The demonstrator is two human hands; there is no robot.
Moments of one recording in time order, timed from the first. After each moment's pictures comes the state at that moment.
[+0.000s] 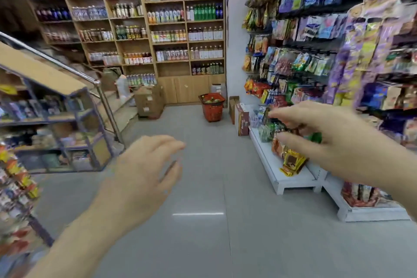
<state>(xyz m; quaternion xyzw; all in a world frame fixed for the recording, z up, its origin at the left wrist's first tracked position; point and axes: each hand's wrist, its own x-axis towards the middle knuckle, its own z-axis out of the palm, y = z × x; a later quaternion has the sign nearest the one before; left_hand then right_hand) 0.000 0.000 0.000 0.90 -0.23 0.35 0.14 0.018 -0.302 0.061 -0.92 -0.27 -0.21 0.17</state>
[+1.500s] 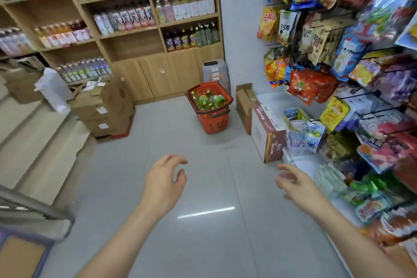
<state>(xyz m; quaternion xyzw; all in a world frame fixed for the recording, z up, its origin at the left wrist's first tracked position) 1.387 0.148 -0.168 0.96 -0.05 0.10 0.25 1.372 -0.156 -0.236 -0.81 0.14 0.06 0.57</state>
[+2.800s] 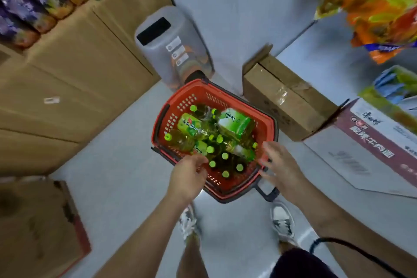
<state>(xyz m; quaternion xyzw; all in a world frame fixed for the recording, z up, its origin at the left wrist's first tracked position) 2.567 0.198 -0.506 0.93 -0.16 -0.29 0.19 2.458 0.011 -0.542 -0.39 0.51 0.03 0.77</state>
